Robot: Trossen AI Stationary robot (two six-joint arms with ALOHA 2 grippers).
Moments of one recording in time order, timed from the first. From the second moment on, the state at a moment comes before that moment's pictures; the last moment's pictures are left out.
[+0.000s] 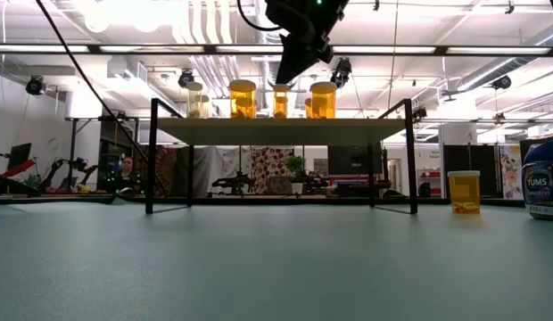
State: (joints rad) left arm -0.80 1.08 0.78 0.17 -1.12 0.51; right arm -0.11 1.82 1.73 -0.82 0.29 0.07
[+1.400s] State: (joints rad) left arm -0.80 1.08 0.78 0.17 -1.12 0.51; right arm -0.07 1.75 1.83 -0.99 0.32 0.11
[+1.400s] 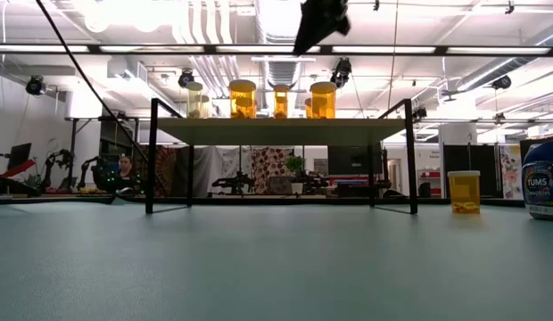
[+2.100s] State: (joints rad) left arm -0.80 1.08 0.78 0.17 -1.12 0.50; right arm 0.14 1.50 1.61 -1.42 0.31 0.79
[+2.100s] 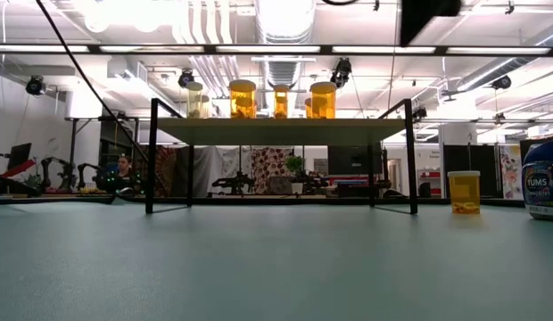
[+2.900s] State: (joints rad) left arm -0.80 1.08 0.78 0.18 -1.11 0.49; right arm 0.26 1.25 0.97 -1.41 0.04 1.46
